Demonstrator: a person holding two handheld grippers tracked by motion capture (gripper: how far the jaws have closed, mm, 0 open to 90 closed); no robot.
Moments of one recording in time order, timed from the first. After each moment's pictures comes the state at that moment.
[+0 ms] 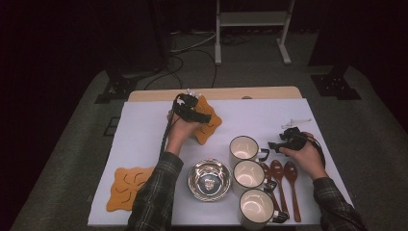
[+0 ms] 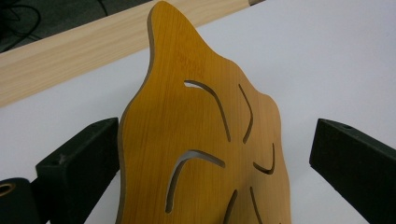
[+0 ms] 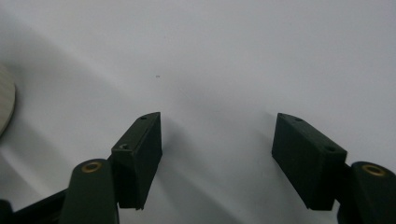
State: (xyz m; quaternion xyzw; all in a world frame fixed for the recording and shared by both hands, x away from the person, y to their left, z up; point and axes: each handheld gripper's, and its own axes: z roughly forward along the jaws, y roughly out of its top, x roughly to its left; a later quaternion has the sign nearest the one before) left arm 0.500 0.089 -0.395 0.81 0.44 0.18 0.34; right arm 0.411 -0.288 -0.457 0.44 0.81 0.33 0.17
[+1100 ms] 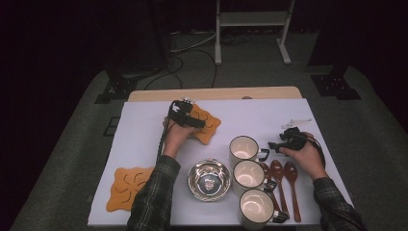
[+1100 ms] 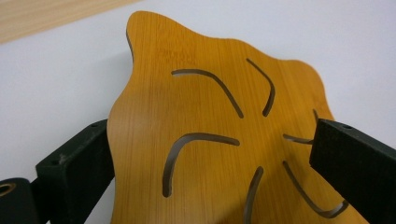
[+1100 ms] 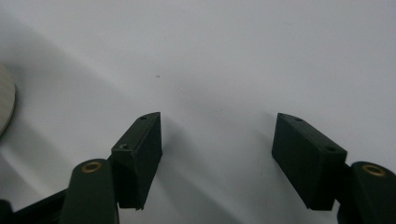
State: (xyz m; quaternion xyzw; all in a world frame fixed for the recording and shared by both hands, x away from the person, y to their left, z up) left arm 0.504 0.106 -0.425 0.81 0.48 0.16 0.31; right arm 0.411 -0.288 -0.458 0.44 0.81 0.34 0.17
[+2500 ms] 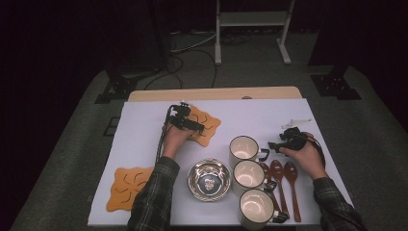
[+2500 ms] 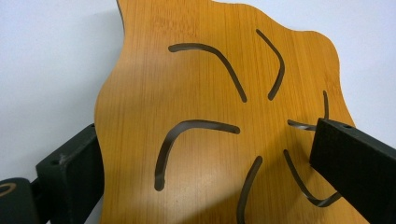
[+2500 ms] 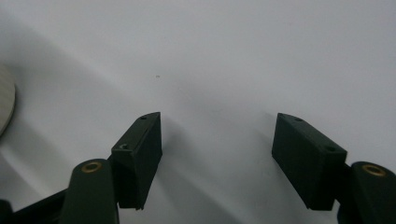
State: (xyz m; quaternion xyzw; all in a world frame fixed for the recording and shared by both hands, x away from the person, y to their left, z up) left arm 0.508 0.115 -0.443 0.80 0.50 0.10 0.30; right arm 0.411 -0.288 -0.458 0.44 0.81 0.33 0.17
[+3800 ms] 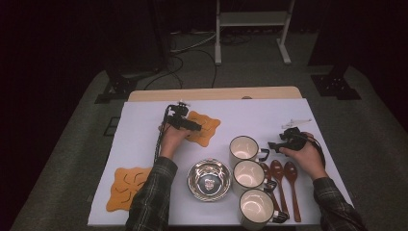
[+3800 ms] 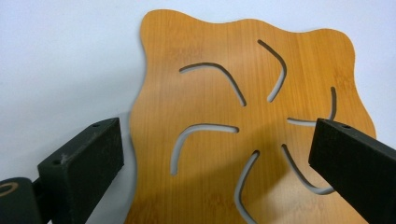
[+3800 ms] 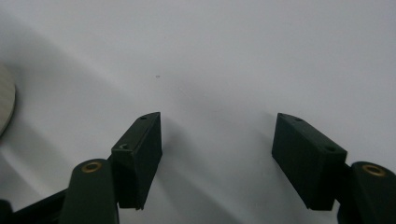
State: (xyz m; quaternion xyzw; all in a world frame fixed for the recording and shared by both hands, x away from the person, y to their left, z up) left arm 0.508 0.124 -0.442 0.80 0.51 0.11 0.29; right arm 0.411 -0.288 -0.458 0.44 0.81 0.34 0.17
